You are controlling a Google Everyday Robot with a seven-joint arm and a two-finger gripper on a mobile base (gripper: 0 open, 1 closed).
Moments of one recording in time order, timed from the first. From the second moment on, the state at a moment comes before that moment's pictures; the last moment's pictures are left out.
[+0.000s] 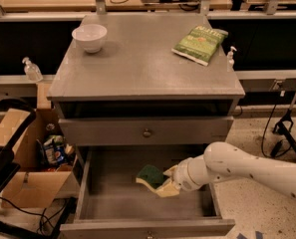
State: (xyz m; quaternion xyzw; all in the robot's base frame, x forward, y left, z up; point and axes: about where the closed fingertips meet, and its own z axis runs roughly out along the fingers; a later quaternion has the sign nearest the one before) arm 0.488 -0.072 0.527 -0.49 0.80 0.22 0.25
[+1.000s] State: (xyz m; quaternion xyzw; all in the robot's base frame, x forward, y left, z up) arm 0.518 -0.050 0.419 -0.49 0.80 0.26 0.23
